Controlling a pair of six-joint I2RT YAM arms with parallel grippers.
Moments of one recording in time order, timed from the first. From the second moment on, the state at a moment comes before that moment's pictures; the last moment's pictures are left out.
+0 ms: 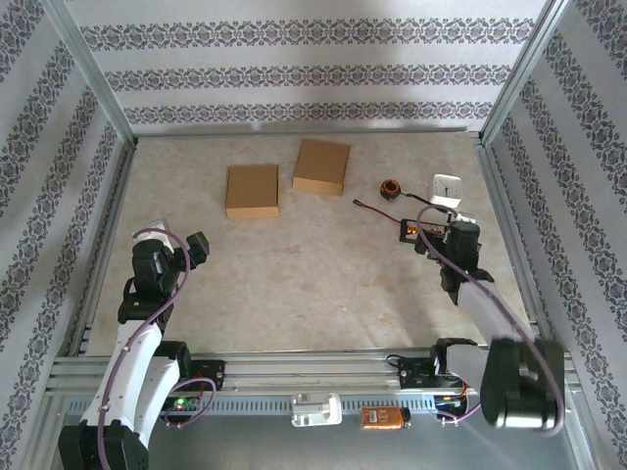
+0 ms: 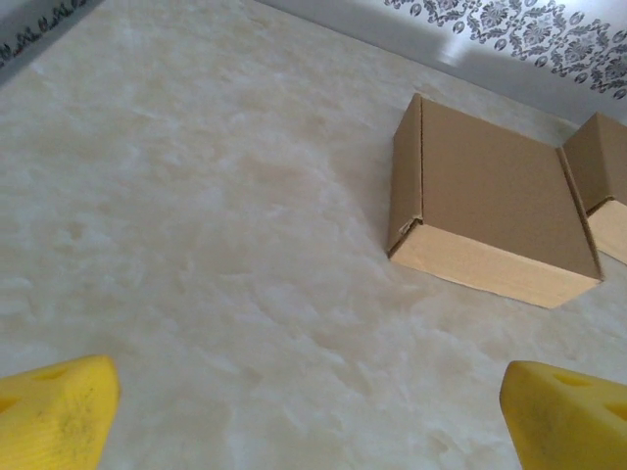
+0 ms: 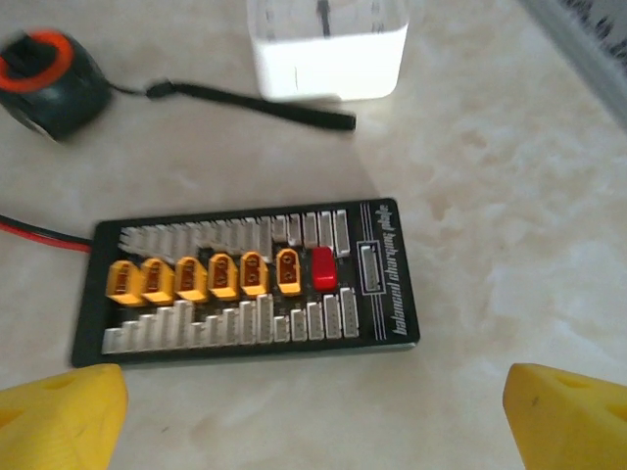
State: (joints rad) left arm 0.07 0.67 0.38 -0.18 -0.04 -0.32; right arm -0.07 1.16 0.42 0.04 0.10 0.18
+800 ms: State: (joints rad) left arm 0.05 1.03 0.25 0.19 -0.23 -0.18; right arm 0.02 1.53 0.37 0.80 -0.02 0.03
